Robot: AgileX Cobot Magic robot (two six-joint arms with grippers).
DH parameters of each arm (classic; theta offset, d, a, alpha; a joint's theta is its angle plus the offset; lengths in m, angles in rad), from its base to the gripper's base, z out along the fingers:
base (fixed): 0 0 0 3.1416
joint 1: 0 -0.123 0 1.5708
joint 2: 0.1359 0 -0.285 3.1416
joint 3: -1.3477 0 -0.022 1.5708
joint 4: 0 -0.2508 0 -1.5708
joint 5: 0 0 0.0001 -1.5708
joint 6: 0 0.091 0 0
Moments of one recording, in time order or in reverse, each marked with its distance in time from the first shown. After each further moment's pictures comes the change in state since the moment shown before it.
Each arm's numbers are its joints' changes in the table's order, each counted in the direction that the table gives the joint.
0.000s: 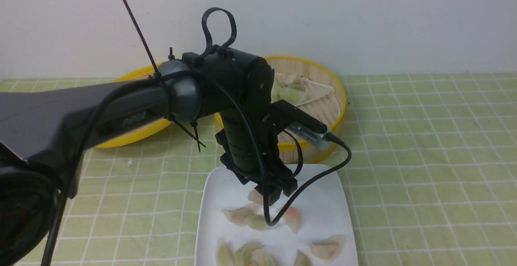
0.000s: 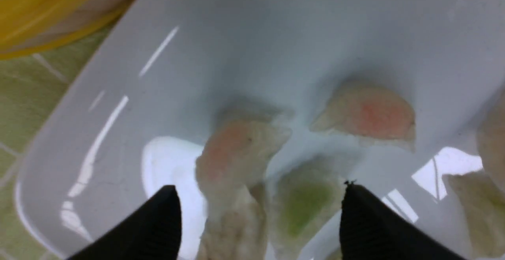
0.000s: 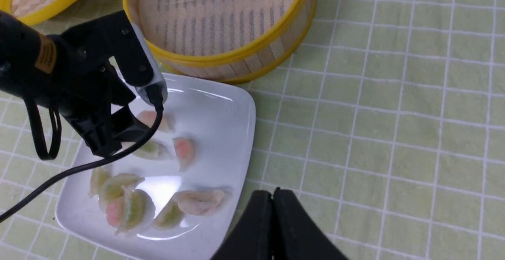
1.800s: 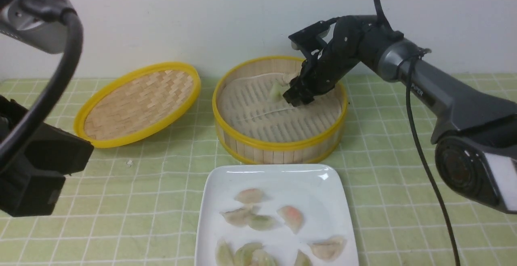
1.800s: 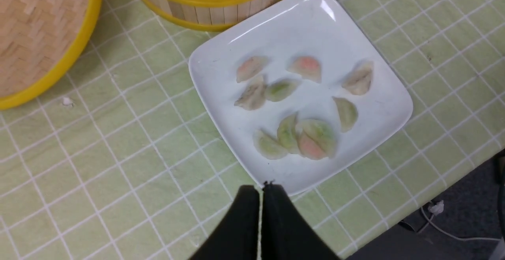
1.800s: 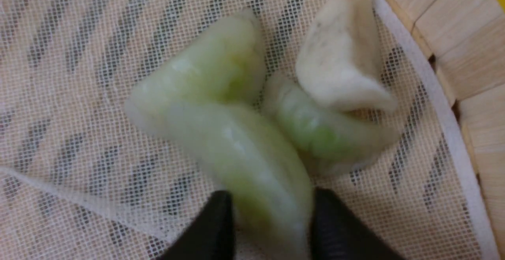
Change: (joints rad) right arm -0.334 1.533 1.214 0.175 0.219 -0.175; left arm 0.000 -1.101 -0.308 -0.073 -0.233 -0.251
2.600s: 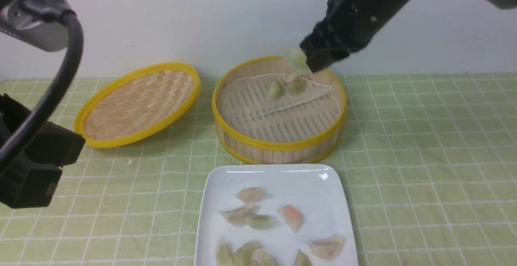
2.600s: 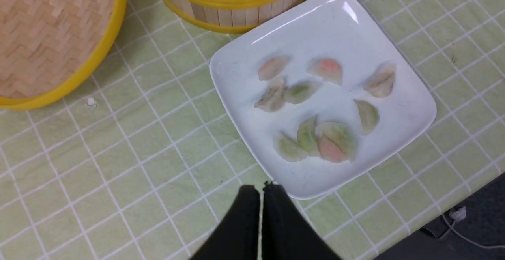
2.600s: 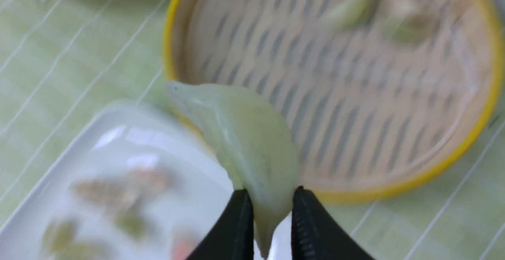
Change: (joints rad) right arm -0.070 -0.713 -0.608 -0.051 -0.203 0.095; left arm 0.000 0.000 0.000 -0.056 0.000 -0.006
